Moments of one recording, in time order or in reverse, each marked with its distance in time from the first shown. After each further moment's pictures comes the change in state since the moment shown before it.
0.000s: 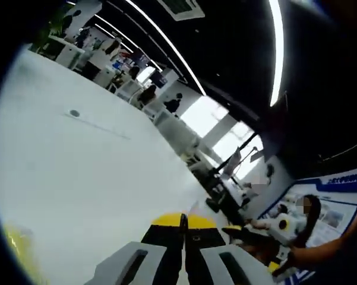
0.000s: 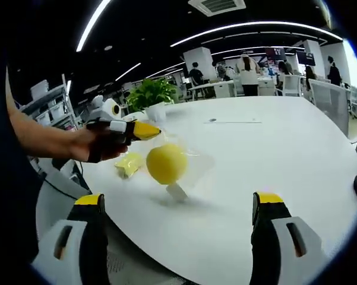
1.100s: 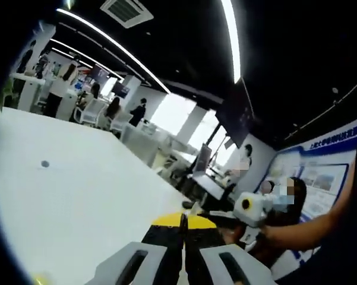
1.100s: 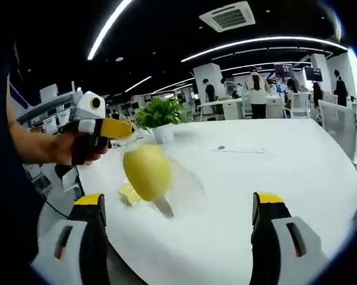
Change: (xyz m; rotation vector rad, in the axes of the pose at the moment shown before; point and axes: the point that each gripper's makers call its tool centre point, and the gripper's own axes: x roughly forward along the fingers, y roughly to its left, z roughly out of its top) left arm -0.027 -0.112 0.036 0.256 0.030 -0.208; right arm 0.012 0.003 0.060 -0.065 -0.100 0.027
